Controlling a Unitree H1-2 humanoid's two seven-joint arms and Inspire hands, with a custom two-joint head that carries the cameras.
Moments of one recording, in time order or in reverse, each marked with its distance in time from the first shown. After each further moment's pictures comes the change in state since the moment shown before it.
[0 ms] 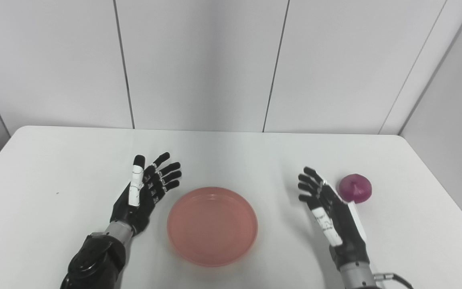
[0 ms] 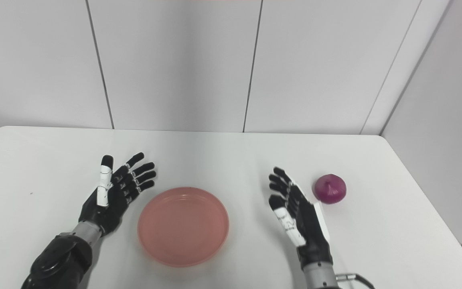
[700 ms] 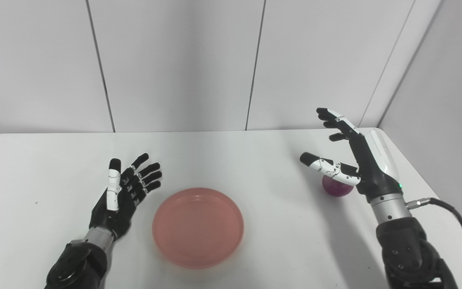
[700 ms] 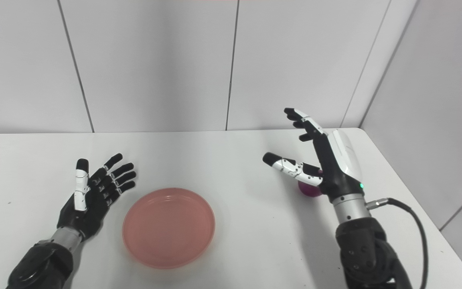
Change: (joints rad) left arm -0.014 0.006 0.027 0.040 -0.011 -0.027 -0.031; right arm -0.188 -0.357 -0.026 -0.102 -0.409 0.136 0.101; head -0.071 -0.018
